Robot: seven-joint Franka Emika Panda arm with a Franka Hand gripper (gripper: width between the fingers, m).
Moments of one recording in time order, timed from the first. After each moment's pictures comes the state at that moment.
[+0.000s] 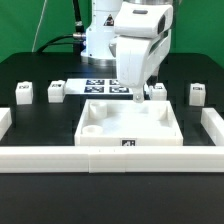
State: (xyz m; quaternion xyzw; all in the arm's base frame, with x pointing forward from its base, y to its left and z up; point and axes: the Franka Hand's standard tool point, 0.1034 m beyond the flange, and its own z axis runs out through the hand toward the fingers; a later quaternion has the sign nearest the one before) arm 0.506 0.046 0.054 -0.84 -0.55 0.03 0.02
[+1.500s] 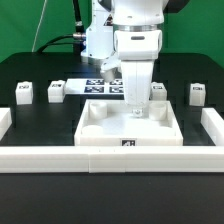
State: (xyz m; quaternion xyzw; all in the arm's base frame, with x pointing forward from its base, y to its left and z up) arm 0.483 0.035 0.007 -0.75 -0.67 -0.01 0.01
